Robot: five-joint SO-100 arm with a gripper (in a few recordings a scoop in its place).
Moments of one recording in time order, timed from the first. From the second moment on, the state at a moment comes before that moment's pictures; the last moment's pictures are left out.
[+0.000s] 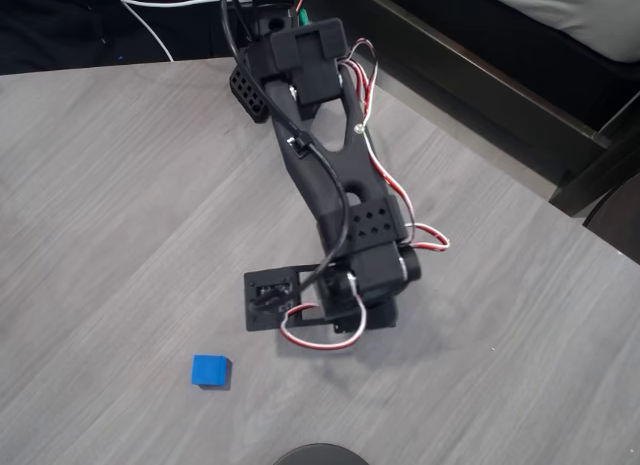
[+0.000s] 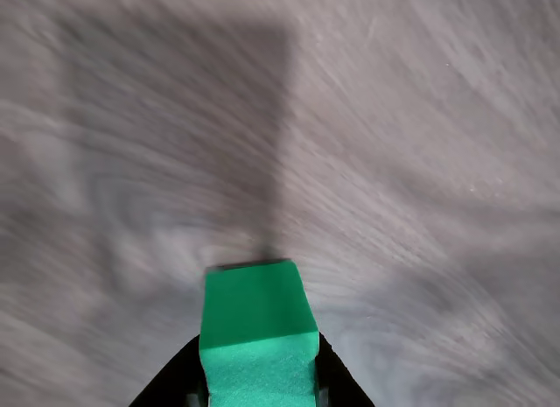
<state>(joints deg) -10.3 57.0 59.8 86.7 12.2</state>
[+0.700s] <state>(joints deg) 12.3 52.2 31.0 100.2 0.5</state>
